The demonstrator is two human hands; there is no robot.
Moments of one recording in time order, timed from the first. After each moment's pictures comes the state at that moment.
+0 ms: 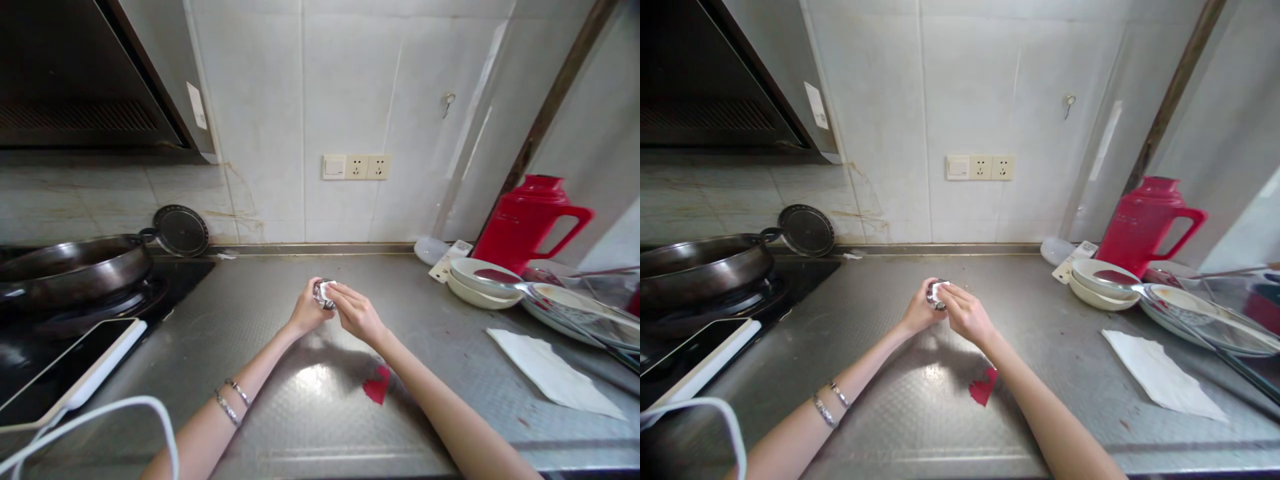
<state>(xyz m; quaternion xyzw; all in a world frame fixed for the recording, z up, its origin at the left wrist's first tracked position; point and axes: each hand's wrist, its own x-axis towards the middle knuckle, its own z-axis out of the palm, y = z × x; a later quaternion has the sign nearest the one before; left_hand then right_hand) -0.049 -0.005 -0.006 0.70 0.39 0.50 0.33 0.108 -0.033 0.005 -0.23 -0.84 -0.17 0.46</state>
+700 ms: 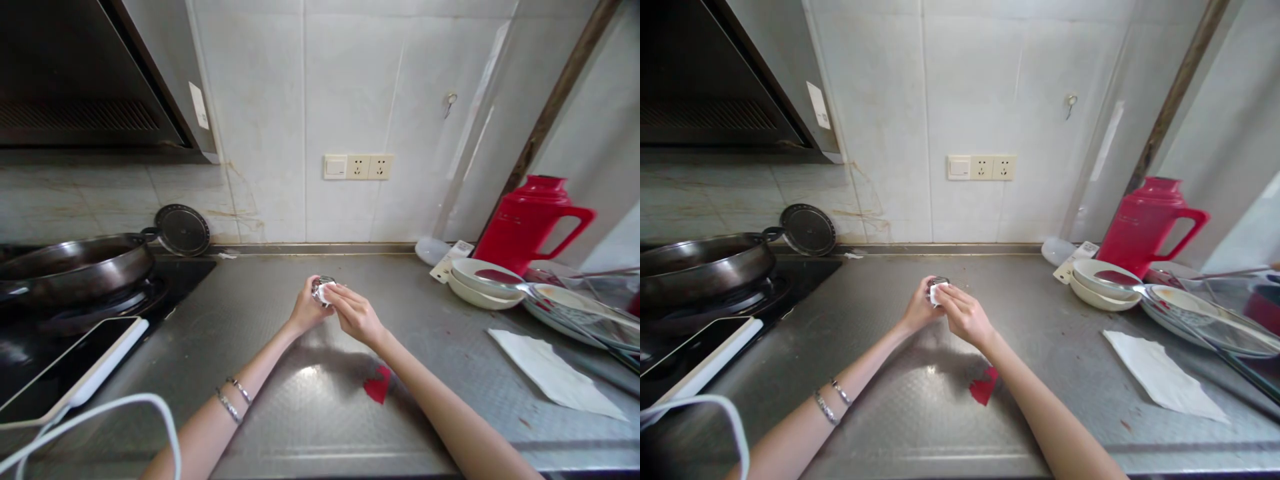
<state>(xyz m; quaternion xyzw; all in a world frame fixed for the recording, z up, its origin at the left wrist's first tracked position) -0.052 0.004 -0.013 0.68 0.37 0.52 0.35 0.105 -0.036 0.005 -0.22 -0.84 -0.16 0.48</state>
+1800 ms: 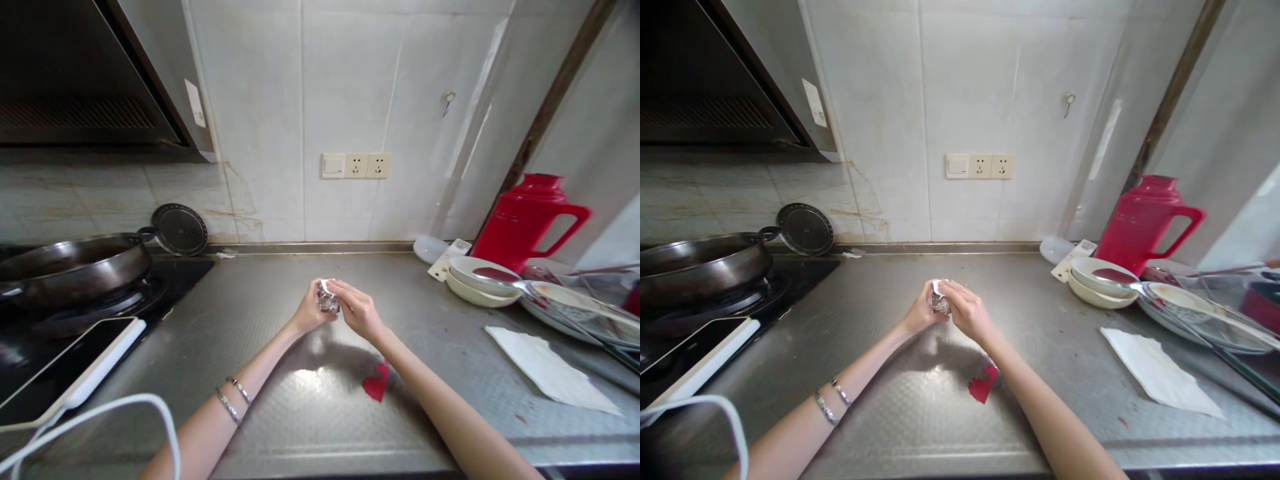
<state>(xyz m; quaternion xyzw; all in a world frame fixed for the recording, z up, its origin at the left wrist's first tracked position) -0.046 0.002 -0.021 0.65 0.23 0.52 0.51 0.109 -0.031 0.003 -0.25 -0.81 -0.08 0.52</state>
